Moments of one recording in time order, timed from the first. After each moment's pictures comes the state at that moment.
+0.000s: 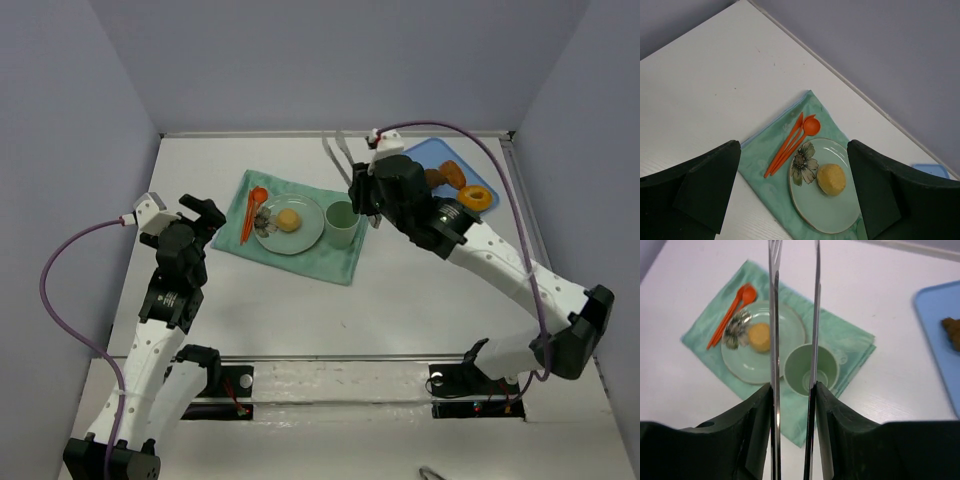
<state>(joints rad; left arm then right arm) -0.21 0.67 0.63 -0.11 -0.51 -0.64 0.81 1.44 1.46 -0.47 0.35 0.27</state>
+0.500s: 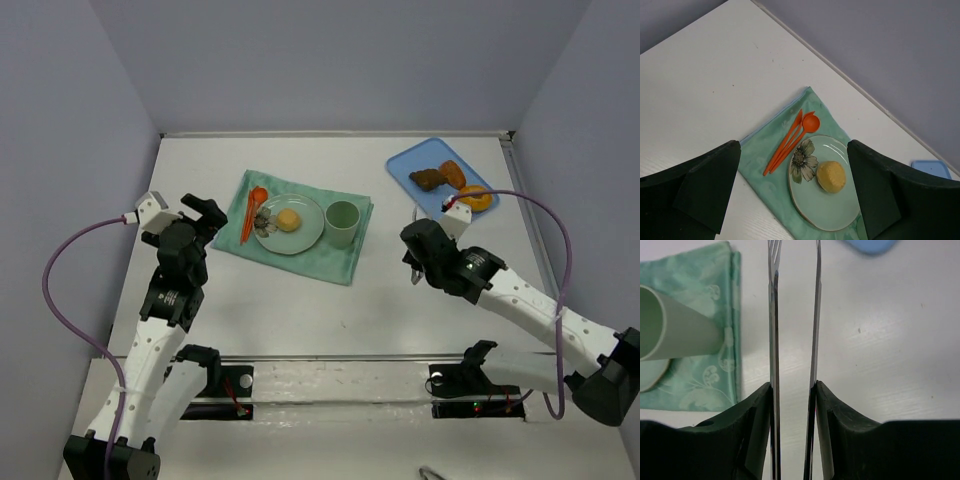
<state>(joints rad) -0.21 0.68 0.63 -0.11 -0.50 -0.64 0.77 1.04 0.93 -0.71 0.70 0.90</state>
